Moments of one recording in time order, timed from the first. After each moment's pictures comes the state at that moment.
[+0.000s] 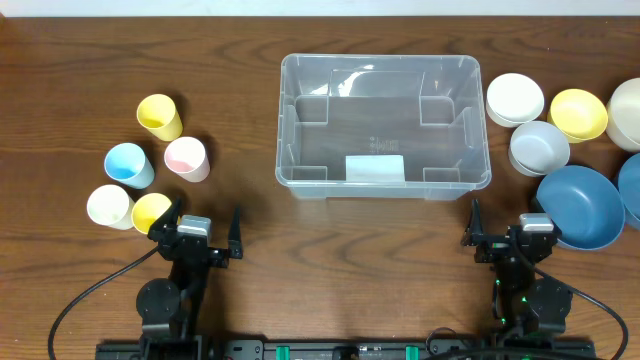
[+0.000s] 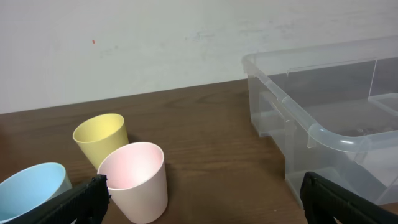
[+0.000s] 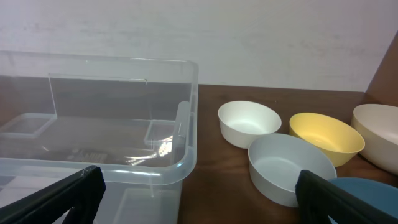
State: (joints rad) left arm 0.02 0.01 0.02 -0.10 0.17 0.09; right arm -0.06 0.01 0.01 -0.07 -0.05 -0.01
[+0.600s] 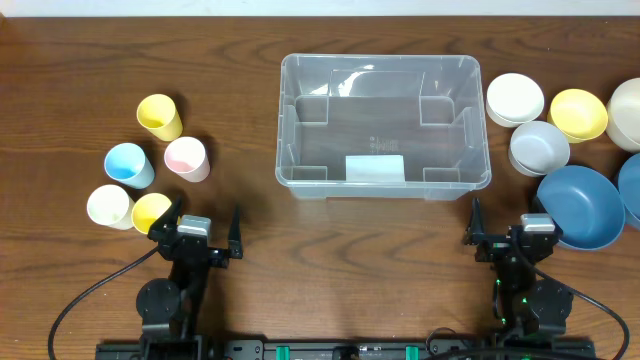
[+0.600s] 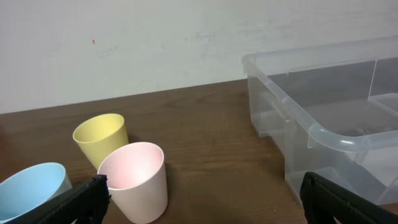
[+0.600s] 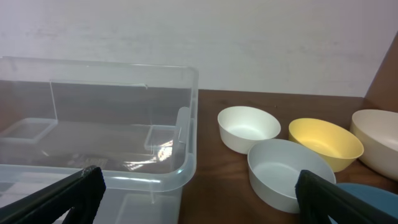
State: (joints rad) left arm 0.02 0.01 0.02 -0.10 0.17 0.09; right arm -0.06 0.01 0.01 -0.05 -0.06 -0.01
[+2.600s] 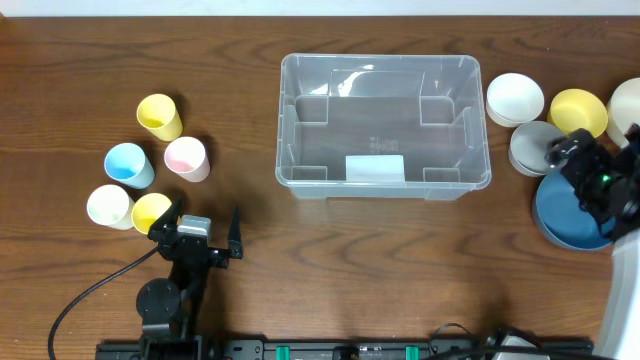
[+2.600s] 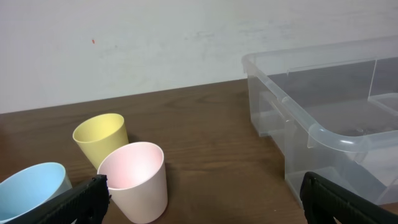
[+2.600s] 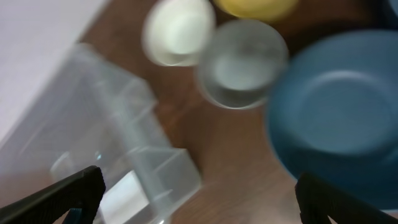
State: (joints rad) left arm 0.02 0.01 0.02 -0.10 0.17 0.09; right arm -0.51 1.23 1.10 -0.84 -0.28 0.48
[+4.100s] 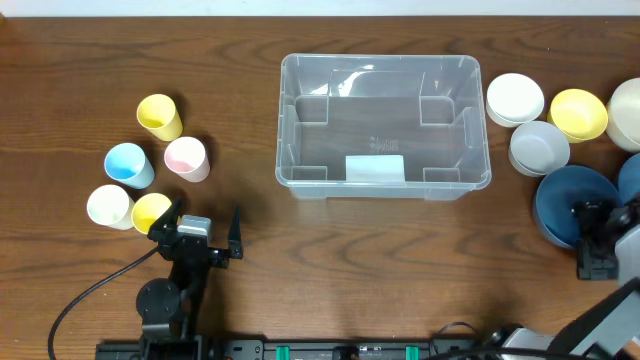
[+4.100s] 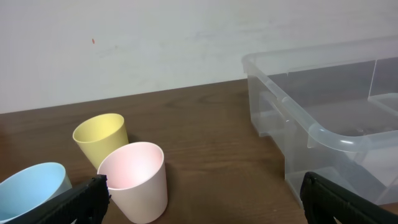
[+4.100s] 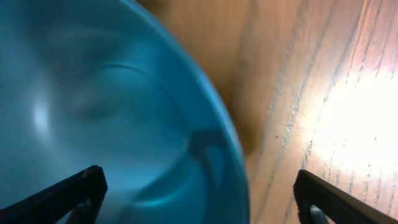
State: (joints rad) left arm 0.02 0.01 0.02 -0.10 0.17 0.09; right arm -0.74 1.51 0.81 -0.62 0.00 0.85
